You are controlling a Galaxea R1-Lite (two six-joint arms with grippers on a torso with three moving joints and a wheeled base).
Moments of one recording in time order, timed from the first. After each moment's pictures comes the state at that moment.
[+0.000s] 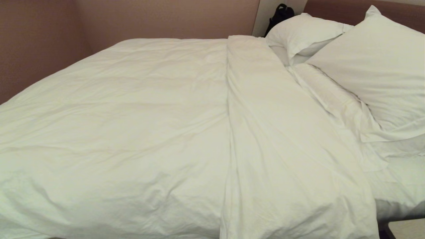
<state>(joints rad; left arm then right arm) 0.01 0.00 0.00 0.01 -0.01 0.02 0.01 0.23 -0.62 0.25 0.37 0.01</state>
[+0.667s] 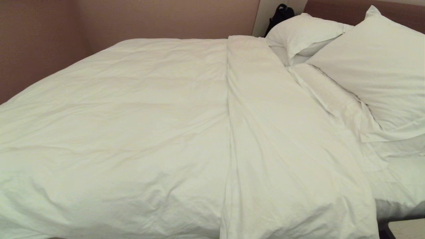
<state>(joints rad) 0.01 0.00 0.00 0.01 -0.01 0.02 0.01 0.03 -0.42 0.14 0.09 -0.06</state>
